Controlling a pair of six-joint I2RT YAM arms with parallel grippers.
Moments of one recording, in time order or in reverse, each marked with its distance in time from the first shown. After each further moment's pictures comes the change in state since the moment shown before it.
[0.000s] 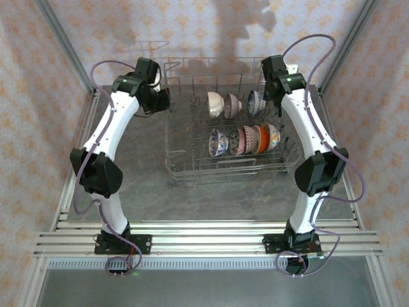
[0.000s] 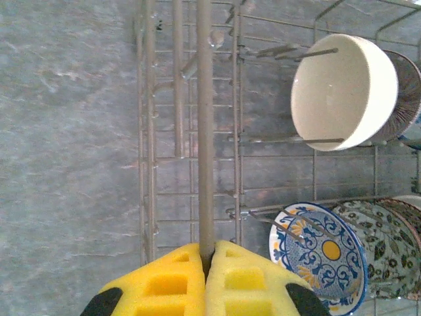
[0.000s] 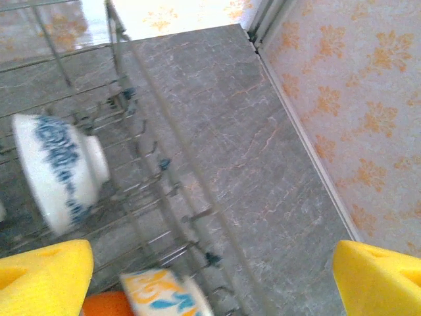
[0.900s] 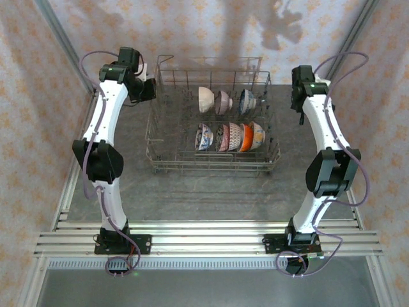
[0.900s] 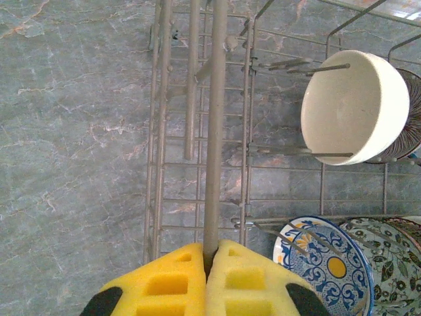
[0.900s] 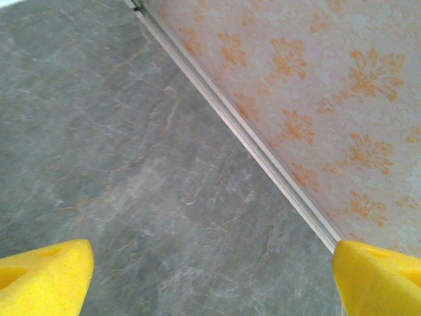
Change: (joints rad) left arm 0.128 0.140 0.201 -0.063 0.072 0.150; right arm -0.249 -0.050 -0.242 0.097 0.015 0.081
